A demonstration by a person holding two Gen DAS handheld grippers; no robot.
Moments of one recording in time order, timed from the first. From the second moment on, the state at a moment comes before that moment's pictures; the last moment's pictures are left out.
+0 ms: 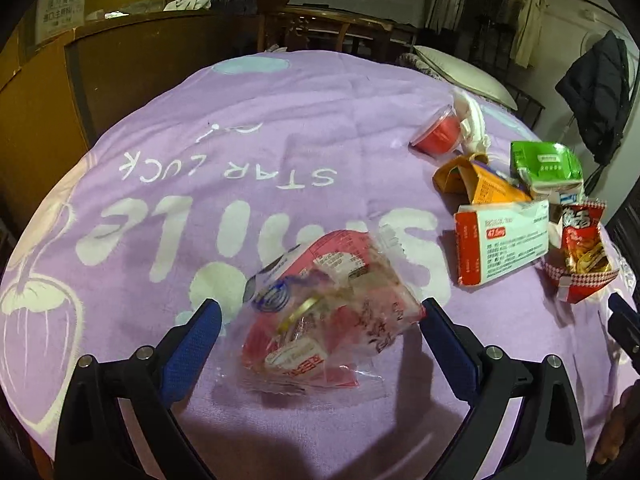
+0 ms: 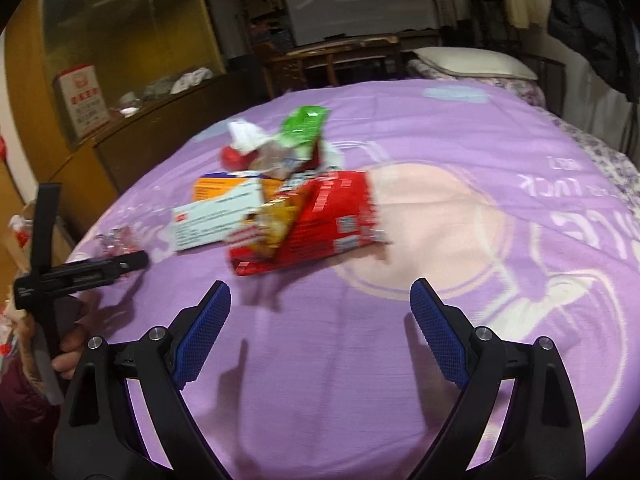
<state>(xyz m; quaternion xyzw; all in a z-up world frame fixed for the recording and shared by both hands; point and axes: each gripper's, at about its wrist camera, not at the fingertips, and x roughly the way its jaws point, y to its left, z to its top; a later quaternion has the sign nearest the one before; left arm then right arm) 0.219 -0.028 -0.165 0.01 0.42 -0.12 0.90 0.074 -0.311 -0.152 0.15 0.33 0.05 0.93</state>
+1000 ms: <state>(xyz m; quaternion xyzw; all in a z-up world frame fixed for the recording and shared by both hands) 0.217 -0.034 -0.167 0.04 0.43 -0.10 0.90 0.088 -0.351 -0.158 0.26 0.32 -0.01 0.91</state>
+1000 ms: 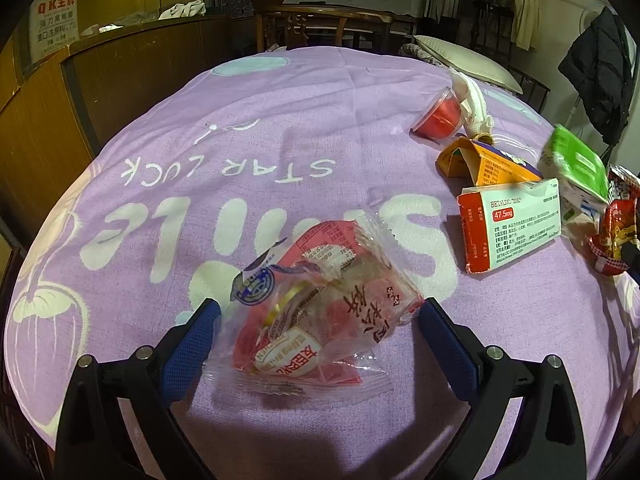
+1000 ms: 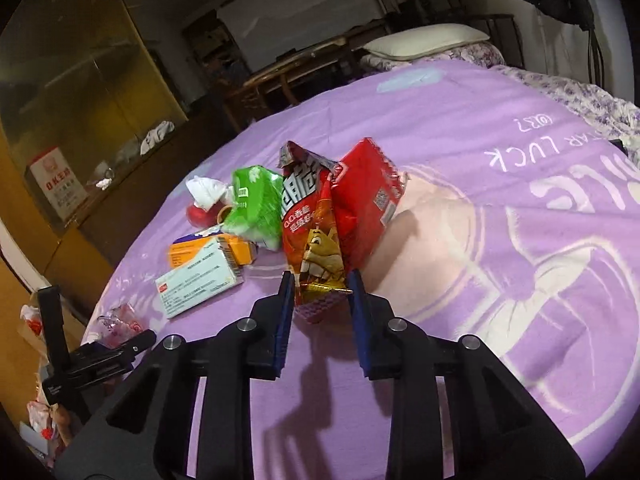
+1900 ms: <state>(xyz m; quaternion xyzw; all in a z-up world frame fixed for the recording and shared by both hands) 0.192 -0.017 -0.149 -0.02 0.38 -0.15 0.91 0.095 -0.349 -0.168 0.26 0.31 -0.02 0.91</state>
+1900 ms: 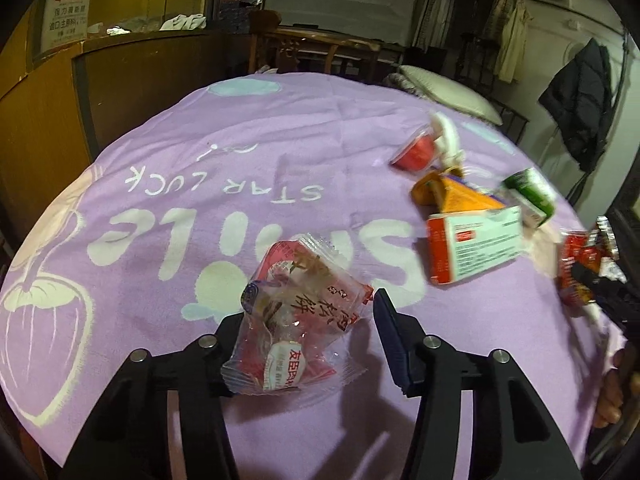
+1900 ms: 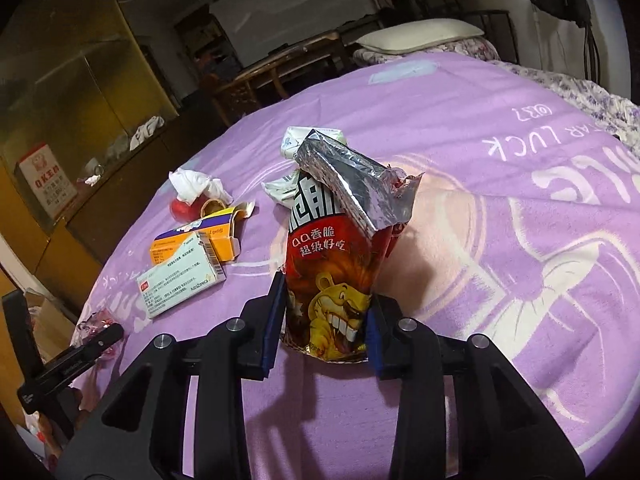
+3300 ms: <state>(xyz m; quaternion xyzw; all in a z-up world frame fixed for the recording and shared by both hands) -0.034 0.206 -0.064 -0.08 0.36 -0.01 0.93 -0.044 -0.170 -0.032 0.17 0.22 0.26 0.92</state>
